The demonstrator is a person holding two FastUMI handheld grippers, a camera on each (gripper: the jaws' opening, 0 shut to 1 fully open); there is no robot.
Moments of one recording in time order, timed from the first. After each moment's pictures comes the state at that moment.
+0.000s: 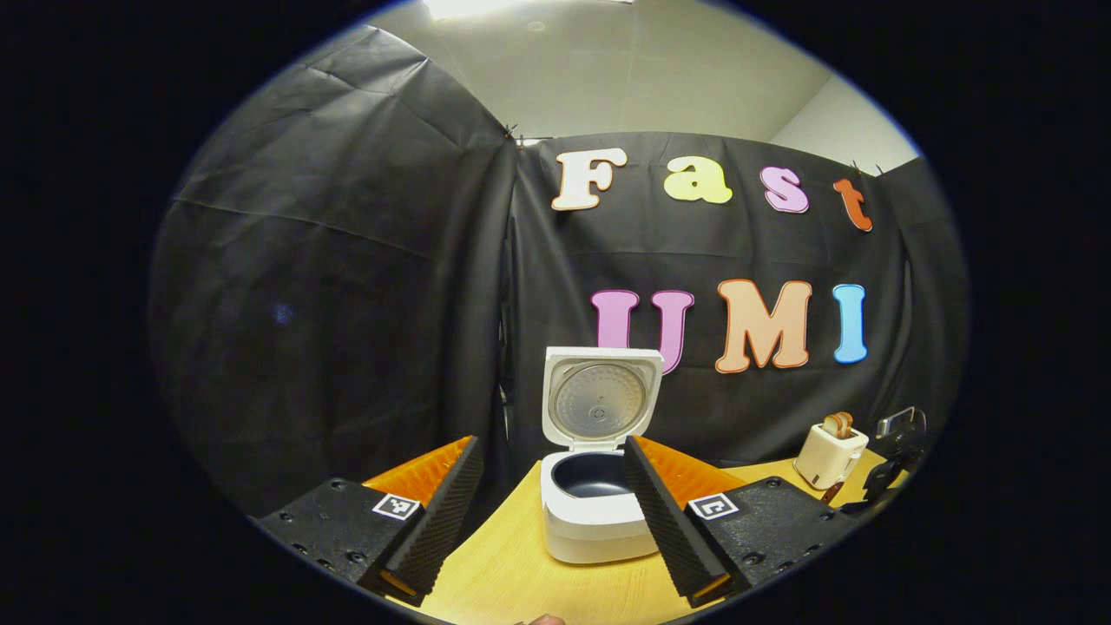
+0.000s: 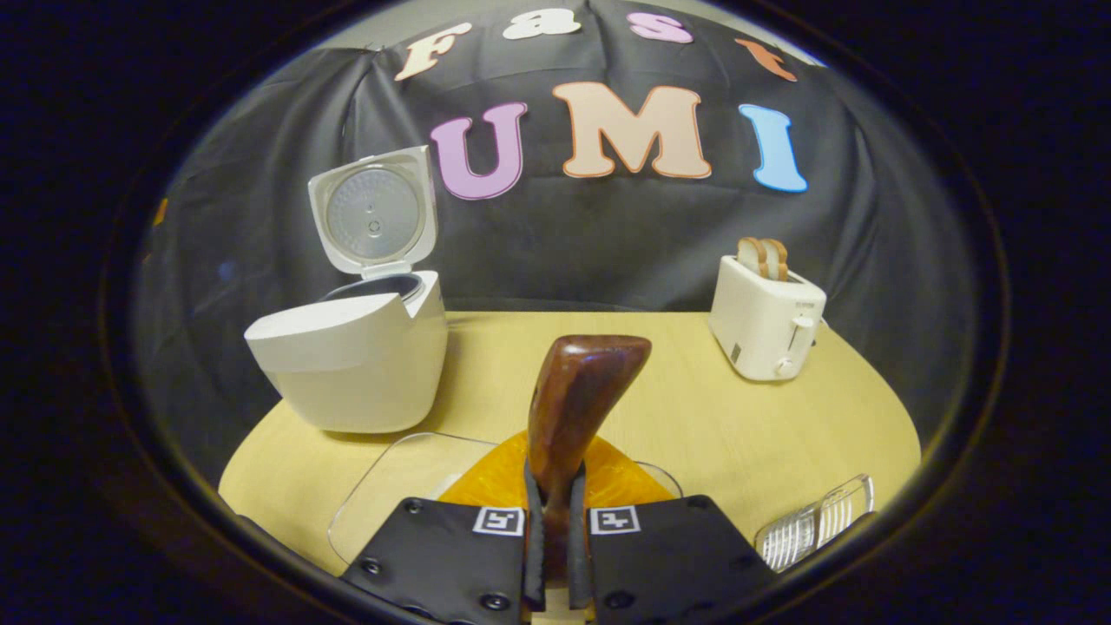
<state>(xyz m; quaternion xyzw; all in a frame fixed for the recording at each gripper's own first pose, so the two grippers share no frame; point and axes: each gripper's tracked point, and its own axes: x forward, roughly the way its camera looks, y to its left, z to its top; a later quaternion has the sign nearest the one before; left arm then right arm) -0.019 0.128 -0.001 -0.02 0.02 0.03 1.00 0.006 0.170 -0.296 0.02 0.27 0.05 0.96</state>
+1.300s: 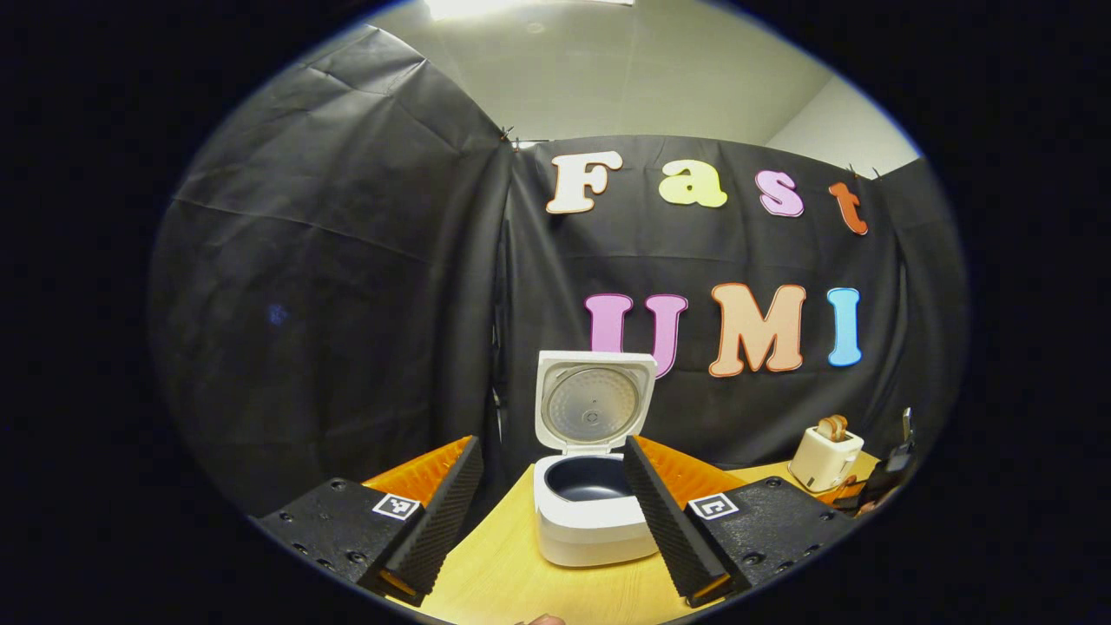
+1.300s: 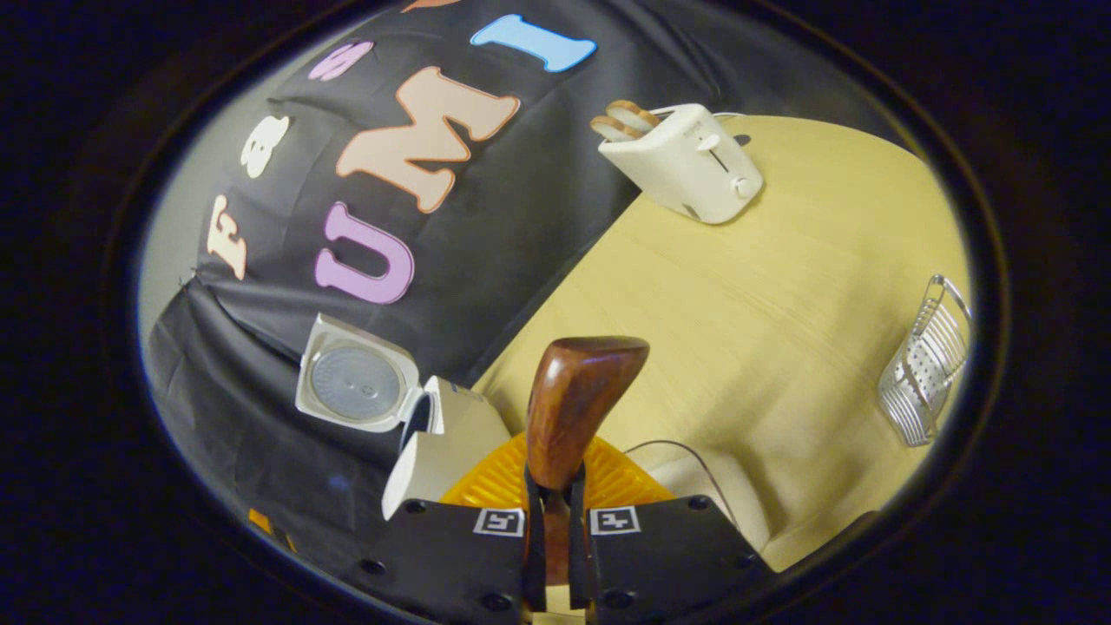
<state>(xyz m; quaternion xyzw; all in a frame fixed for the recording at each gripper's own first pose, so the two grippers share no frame) -0.019 0.119 0.000 -0.02 0.01 0.02 1.00 0.026 0.142 -0.268 0.43 0.34 -0.02 0.84</state>
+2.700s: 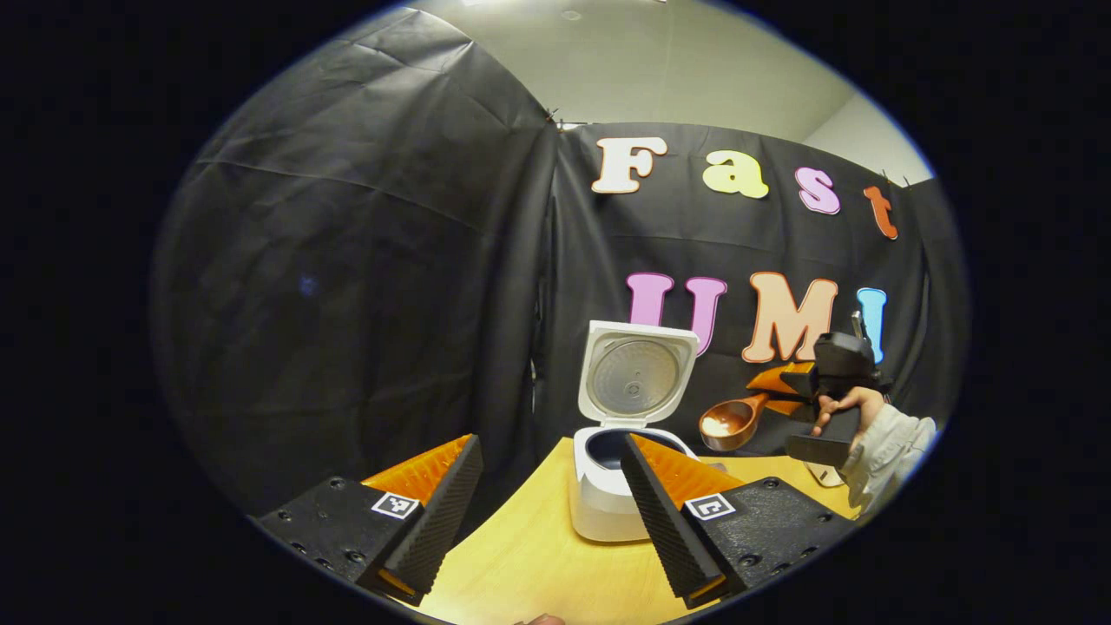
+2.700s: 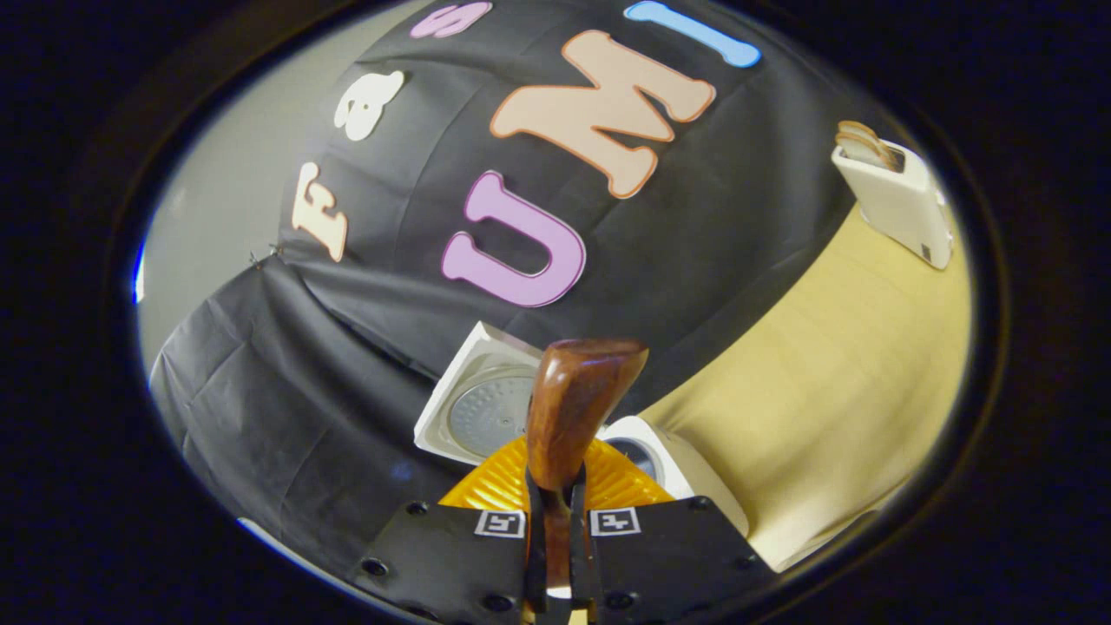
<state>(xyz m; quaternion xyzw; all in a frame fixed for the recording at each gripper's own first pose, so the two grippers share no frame) -0.060 0.185 -0.035 -0.05 0.05 0.08 0.99 0.185 0.359 -0.125 0.42 0.26 0.14 0.86</state>
